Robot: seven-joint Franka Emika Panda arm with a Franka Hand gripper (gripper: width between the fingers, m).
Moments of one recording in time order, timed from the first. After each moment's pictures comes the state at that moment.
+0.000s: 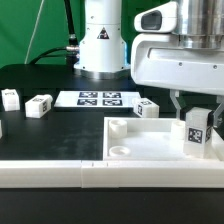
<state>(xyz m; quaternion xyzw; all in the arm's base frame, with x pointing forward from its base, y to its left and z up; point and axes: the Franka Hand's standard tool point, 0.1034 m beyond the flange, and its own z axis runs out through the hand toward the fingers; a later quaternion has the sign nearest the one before) 0.642 0.107 0.079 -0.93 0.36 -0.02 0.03</state>
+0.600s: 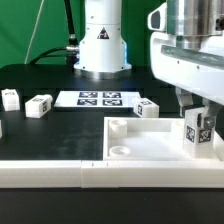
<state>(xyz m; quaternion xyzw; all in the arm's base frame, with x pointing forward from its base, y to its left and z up) 0.638 0.106 0.078 -0.77 0.63 0.00 0.04</state>
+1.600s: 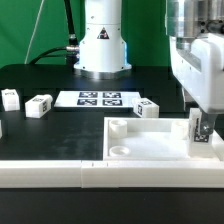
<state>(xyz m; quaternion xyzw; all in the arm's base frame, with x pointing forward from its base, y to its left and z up) 0.633 0.109 0.077 -0.75 0.66 0.02 0.03</state>
